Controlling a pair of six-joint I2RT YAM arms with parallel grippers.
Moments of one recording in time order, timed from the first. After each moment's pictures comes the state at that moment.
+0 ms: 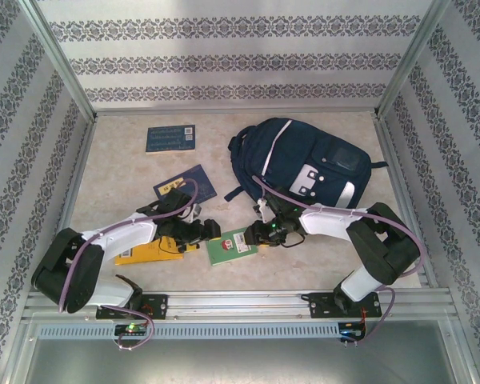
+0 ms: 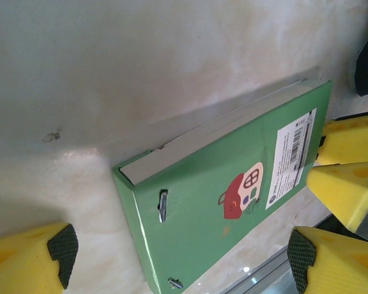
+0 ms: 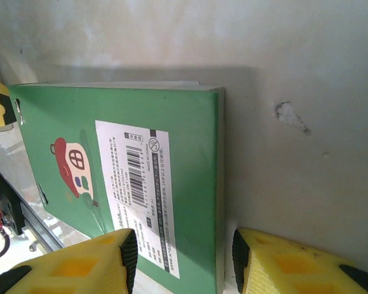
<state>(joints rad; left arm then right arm) -0.49 1.37 0.61 -0.39 0.53 -0.79 0.64 1.58 0.70 -0.28 -0.58 0.60</state>
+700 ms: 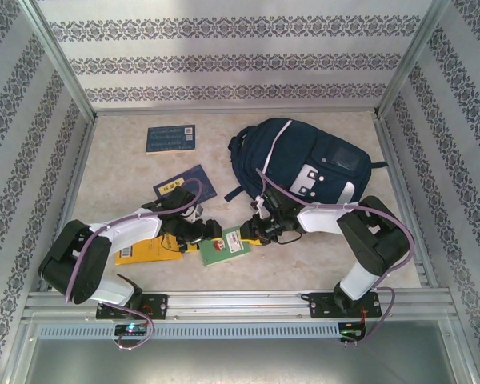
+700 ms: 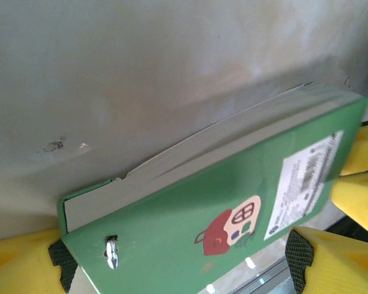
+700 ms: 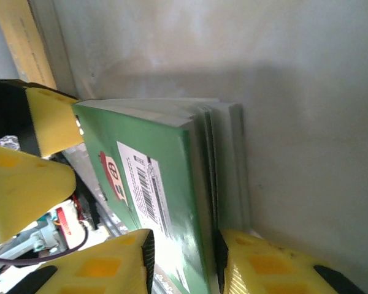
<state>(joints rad) -0.50 1.44 0.65 -0.42 0.53 -0.79 0.62 1.65 0.69 -0.08 -0.79 0.78</state>
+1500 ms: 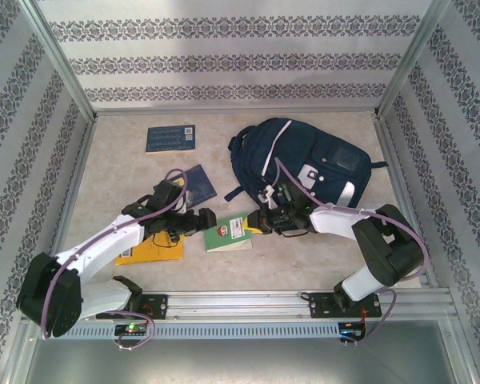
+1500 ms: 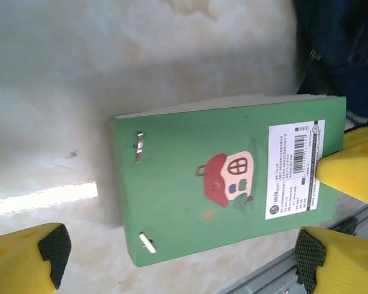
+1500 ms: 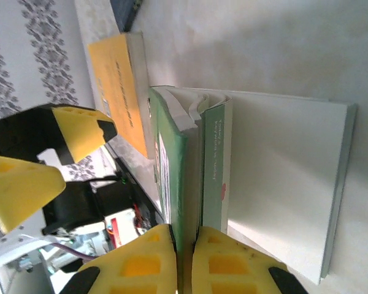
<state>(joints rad) -0.45 1.17 0.67 -0.52 0.41 -0.78 0.50 1.55 0.63 0.08 -0.90 0.90</state>
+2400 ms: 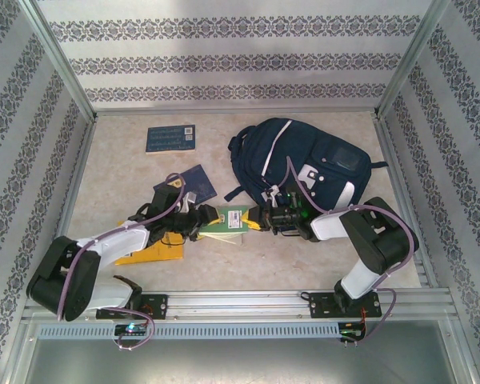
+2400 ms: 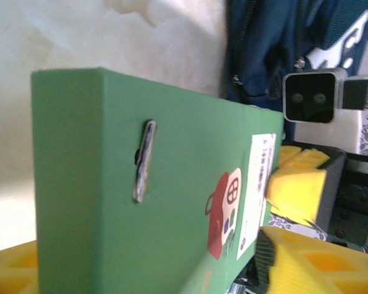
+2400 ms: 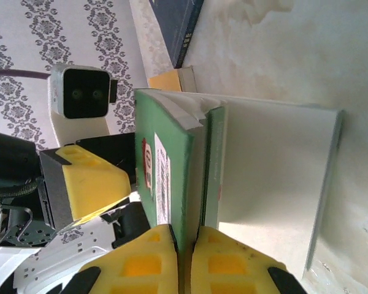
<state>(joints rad) -0.41 1.29 0.49 0.06 0.67 -1.11 0.48 1.65 0.49 0.65 -0.97 1.28</state>
